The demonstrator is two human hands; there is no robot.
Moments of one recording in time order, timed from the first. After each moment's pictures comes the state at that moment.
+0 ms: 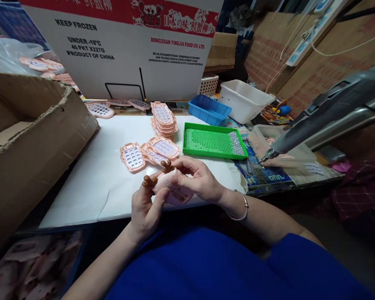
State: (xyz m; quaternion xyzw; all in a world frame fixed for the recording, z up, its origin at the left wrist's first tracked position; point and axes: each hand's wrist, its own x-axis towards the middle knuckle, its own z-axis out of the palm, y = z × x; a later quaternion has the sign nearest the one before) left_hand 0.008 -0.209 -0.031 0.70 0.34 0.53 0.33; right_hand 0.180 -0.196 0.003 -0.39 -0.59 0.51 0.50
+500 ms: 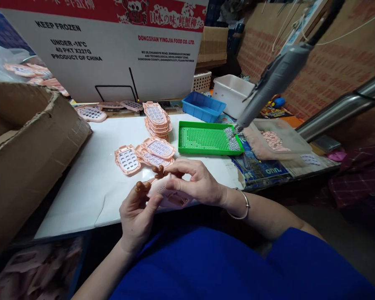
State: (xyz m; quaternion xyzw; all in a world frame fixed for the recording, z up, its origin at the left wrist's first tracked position) left_hand 0.008 -0.218 -0.030 0.53 0.40 0.61 0.44; right_hand 0.185 -0.203 0.006 -0.38 -0.69 0.36 0.50
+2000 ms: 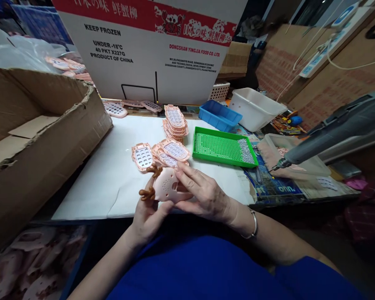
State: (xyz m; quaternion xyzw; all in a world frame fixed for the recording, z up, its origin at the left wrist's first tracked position) left_hand -0.007 -0.212 -0.026 0.61 0.37 0.53 0.46; right_hand 0.183 -0.206 -0.015 -0.31 -0.87 -0.02 0.38
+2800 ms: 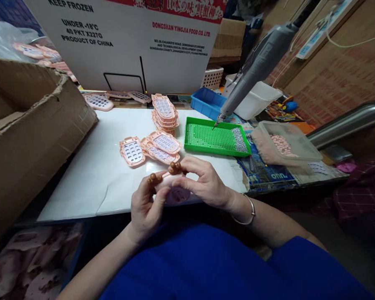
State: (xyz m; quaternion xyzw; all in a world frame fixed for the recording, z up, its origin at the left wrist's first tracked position) left_hand 0.010 -0.217 -0.030 0.66 0.39 0.54 0.36; right_hand 0.191 -0.206 0.001 -0.39 -0.74 0.30 0.46
